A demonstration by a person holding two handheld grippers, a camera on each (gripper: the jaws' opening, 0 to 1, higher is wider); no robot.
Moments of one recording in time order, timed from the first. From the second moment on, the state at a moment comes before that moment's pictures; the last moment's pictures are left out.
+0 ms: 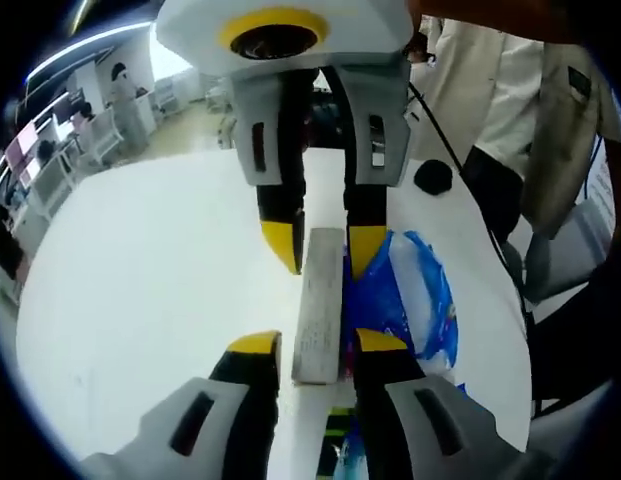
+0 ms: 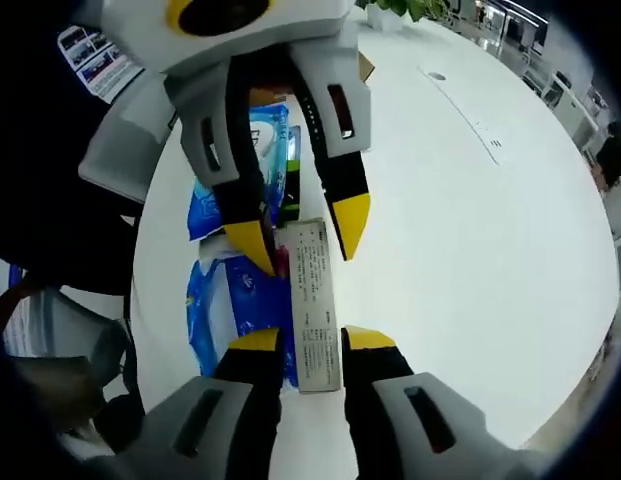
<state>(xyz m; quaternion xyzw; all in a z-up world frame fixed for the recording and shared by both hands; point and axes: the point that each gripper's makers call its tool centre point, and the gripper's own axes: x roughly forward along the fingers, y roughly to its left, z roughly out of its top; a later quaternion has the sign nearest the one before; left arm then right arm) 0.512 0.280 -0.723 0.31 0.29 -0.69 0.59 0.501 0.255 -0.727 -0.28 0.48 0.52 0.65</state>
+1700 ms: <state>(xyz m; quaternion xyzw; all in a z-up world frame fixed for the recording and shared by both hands) 0.445 0.436 -0.618 0.30 0.23 -0.69 0.63 0.416 0.377 -0.634 -0.29 0.45 0.47 0.71</state>
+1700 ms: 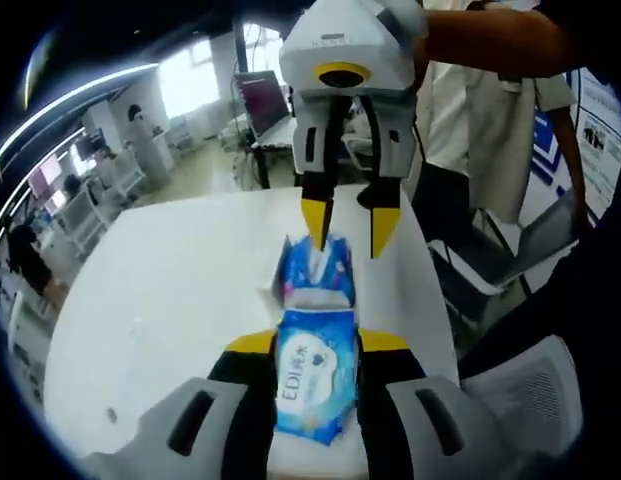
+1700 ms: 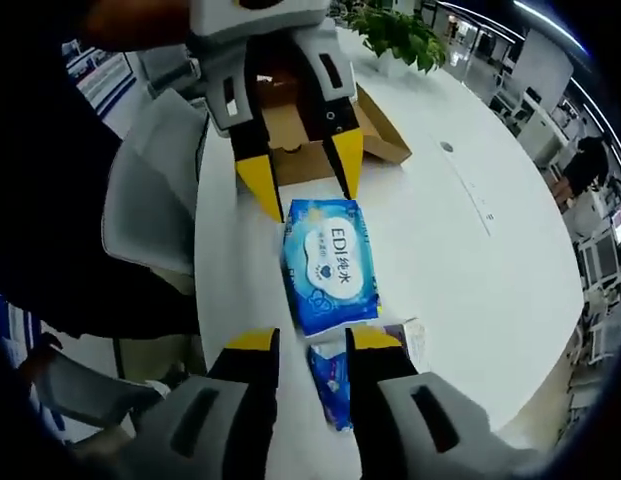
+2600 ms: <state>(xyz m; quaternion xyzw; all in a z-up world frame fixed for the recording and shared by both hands) 0.413 0.562 -0.612 0.28 0.23 -0.66 0.66 0.386 0.499 -0.624 -0.28 0.42 0.48 0.71</state>
